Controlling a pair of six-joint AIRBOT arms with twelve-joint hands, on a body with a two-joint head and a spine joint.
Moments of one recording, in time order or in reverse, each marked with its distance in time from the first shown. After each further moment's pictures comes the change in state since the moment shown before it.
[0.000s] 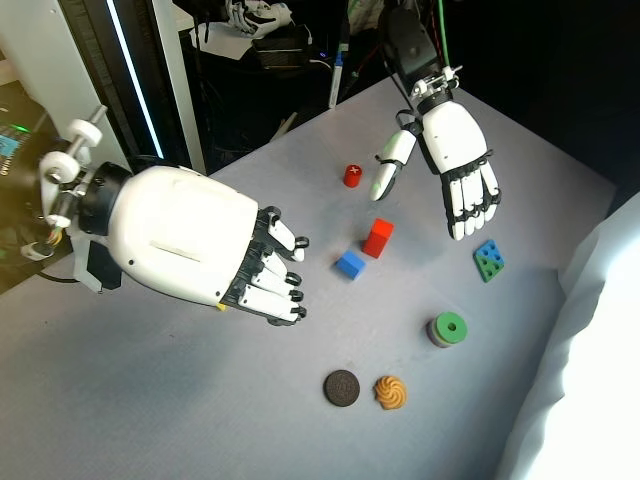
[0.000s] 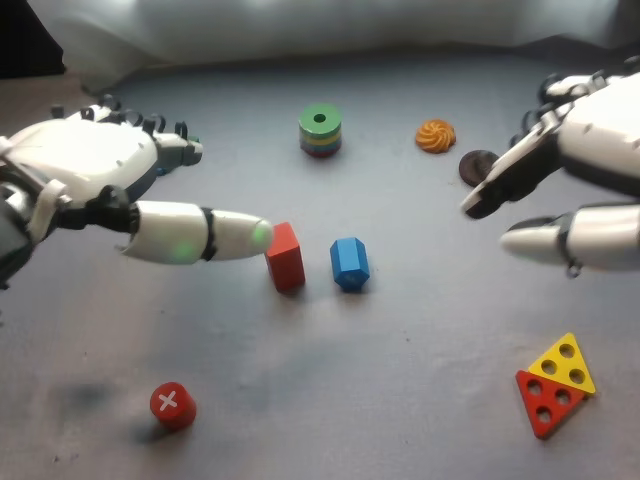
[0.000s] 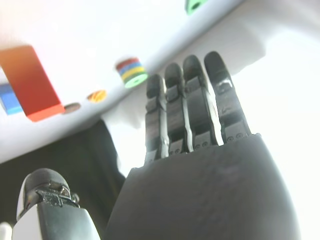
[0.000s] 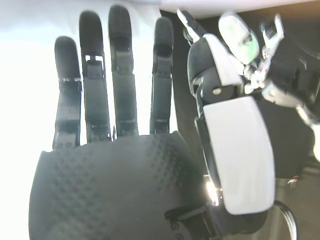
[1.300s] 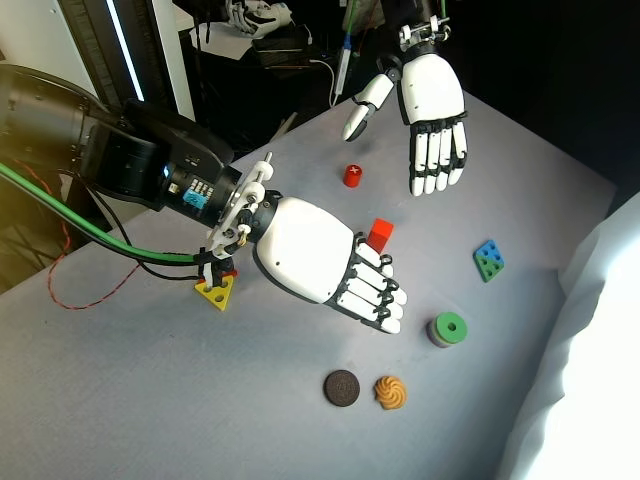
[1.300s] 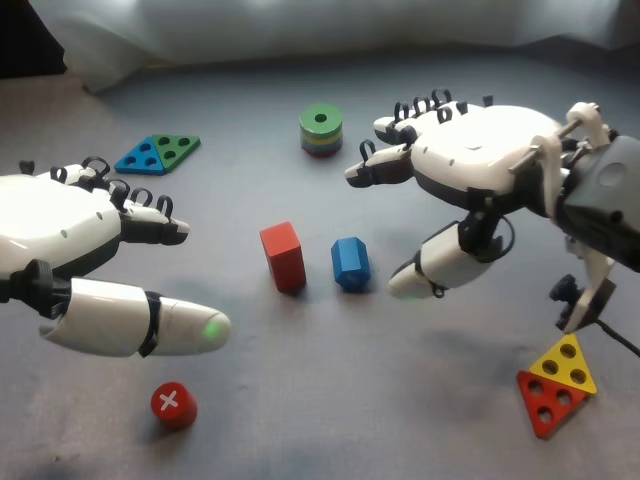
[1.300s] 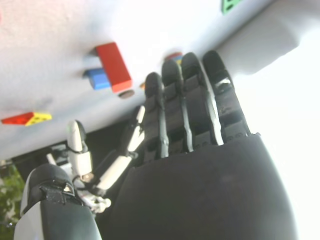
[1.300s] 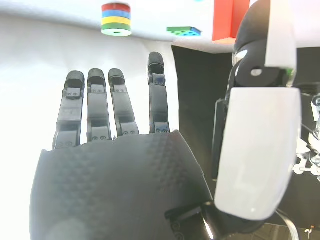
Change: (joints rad) left arm 0.072 0.229 -0.163 0.349 0.208 -0.307; right arm 0.063 -0.416 0.204 0.822 0.148 -0.786
